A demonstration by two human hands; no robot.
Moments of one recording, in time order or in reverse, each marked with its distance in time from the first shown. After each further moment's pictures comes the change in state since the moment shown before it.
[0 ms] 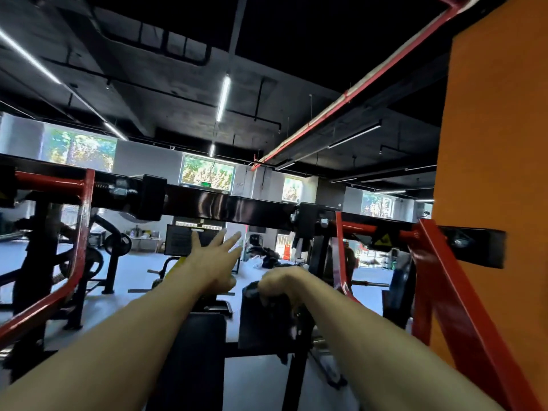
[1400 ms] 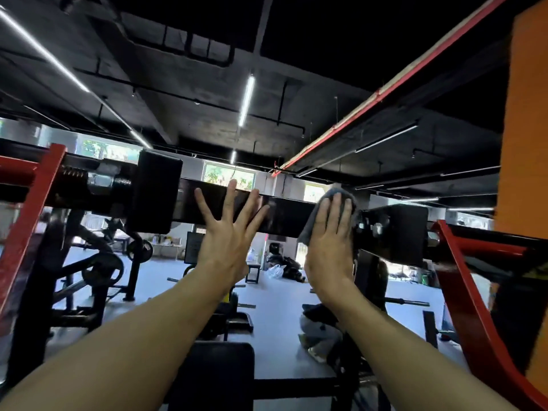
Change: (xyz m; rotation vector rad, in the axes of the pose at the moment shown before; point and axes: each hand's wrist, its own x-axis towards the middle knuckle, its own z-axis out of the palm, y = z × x) left_hand 0.126 -0.073 0.055 0.467 0.439 -0.292; right_hand 0.192 -0.004 -0.041 -0.505 1.358 -0.115
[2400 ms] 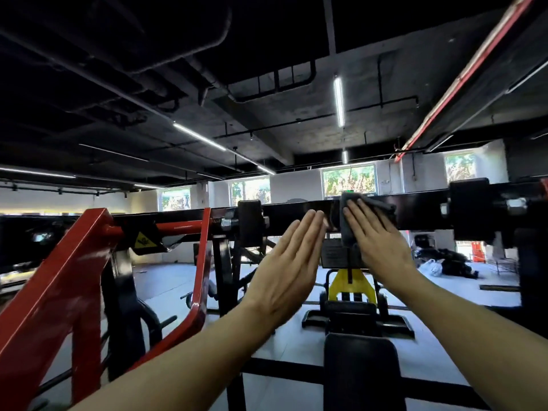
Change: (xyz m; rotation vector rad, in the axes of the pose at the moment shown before) left_hand -0.119 -0.063 -0.102 0.174 0.176 0.273; right_hand -0.007 -0.046 0.009 0.271 0.134 -0.334
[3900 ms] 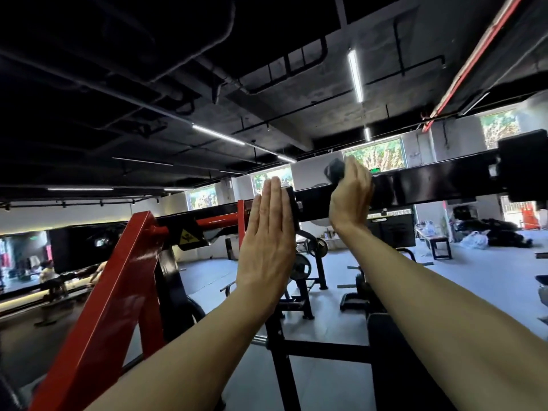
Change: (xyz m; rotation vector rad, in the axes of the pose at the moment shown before) left_hand -0.035 -0.054 -0.022 -0.074 -0.115 -0.356; right_hand 0.090 -0.125 -0.065 0.959 0.505 0.694
